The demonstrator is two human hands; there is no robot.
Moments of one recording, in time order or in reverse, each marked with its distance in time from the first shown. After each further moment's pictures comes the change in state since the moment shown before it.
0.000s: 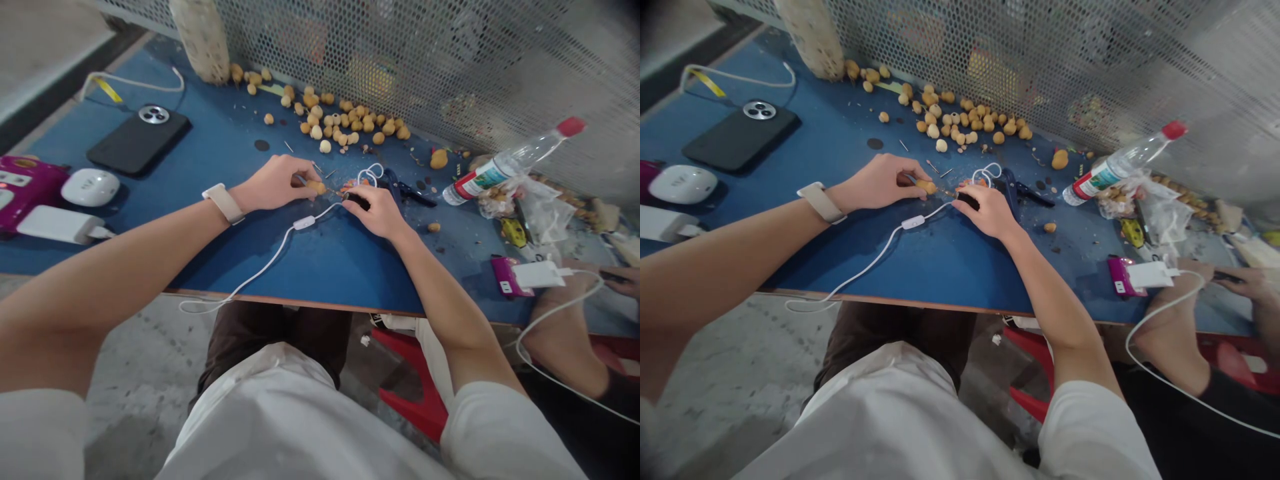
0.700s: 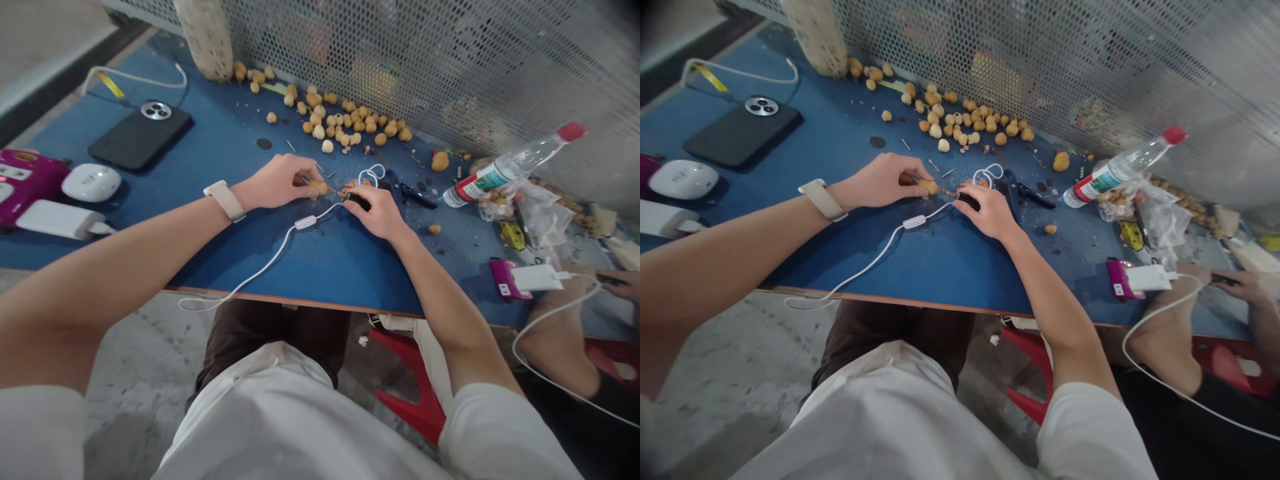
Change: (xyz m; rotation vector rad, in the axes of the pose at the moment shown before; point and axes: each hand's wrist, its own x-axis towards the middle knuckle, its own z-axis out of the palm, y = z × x) left_hand -0.002 0.002 0.000 -0.061 -0.020 0.015; right_hand 0.000 -0.001 0.001 0.001 0.003 0.003
